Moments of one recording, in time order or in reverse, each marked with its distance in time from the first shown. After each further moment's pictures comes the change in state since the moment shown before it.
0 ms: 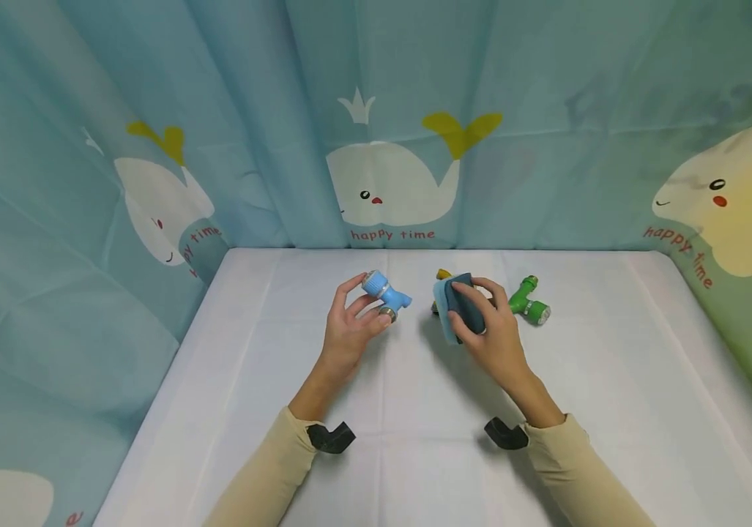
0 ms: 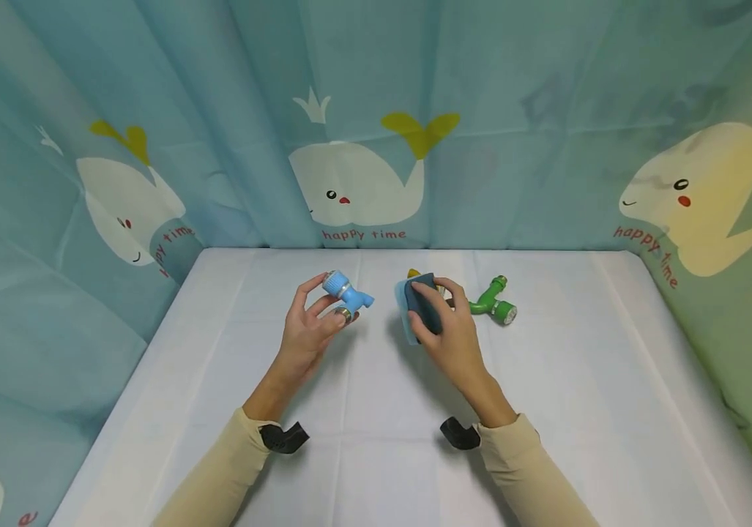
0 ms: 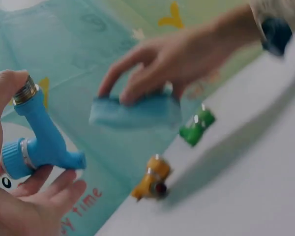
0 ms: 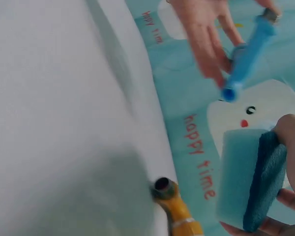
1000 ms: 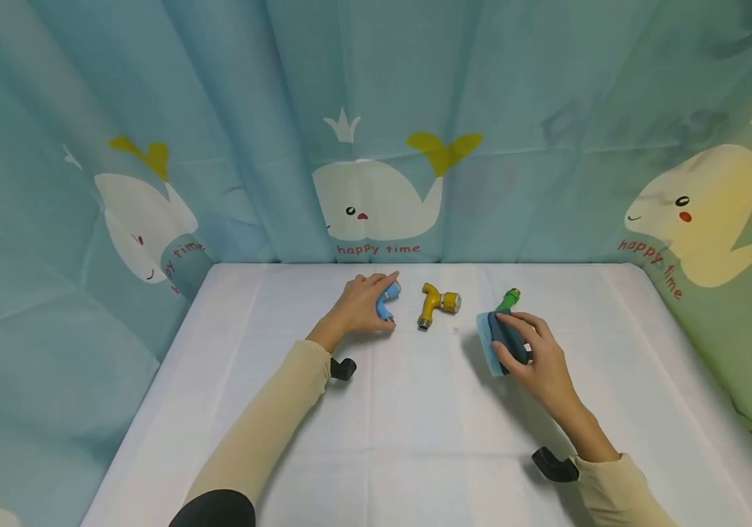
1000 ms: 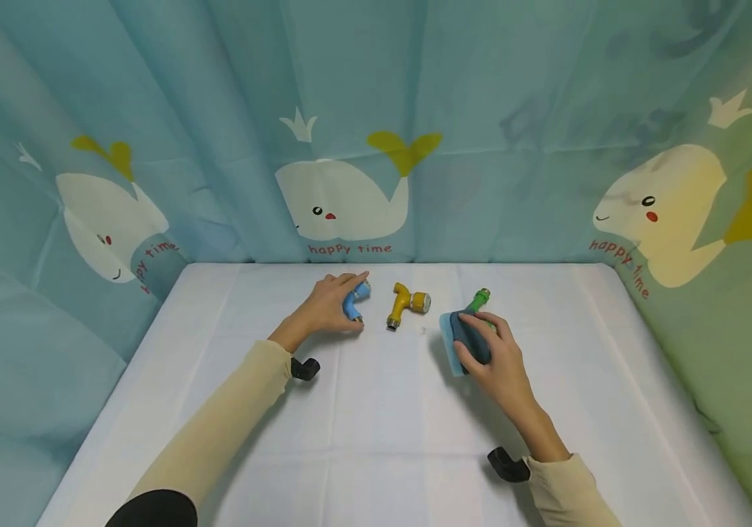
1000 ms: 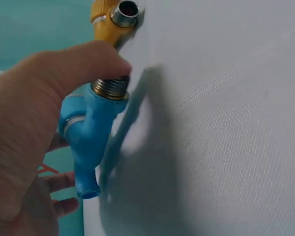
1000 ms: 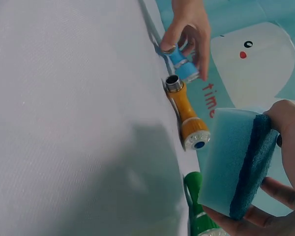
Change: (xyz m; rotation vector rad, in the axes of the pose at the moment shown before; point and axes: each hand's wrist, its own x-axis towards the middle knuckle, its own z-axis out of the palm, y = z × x) left_hand 0.114 -0.039 -0.023 1.605 -0.503 0.020; right_hand -0.038 0.048 -0.070 -0.160 -0.031 0.056
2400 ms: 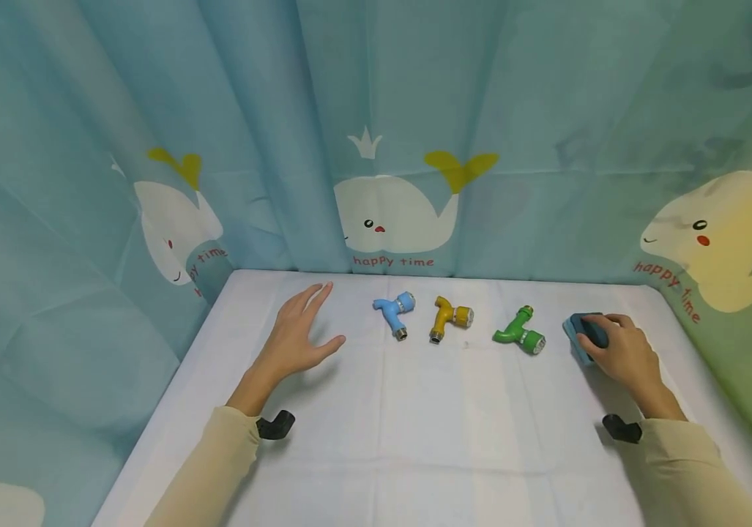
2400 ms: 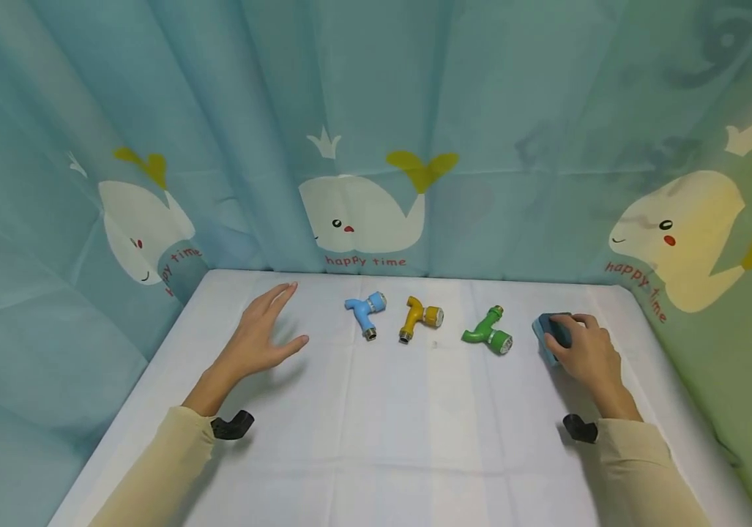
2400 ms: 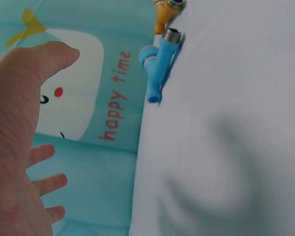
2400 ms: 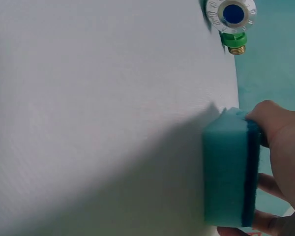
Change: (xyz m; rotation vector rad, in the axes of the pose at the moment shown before) left_hand -0.137 -0.036 -0.047 -0.103 0.438 -0.013; right_hand 0.031 0.119 -0.074 -0.395 -0.277 0.280
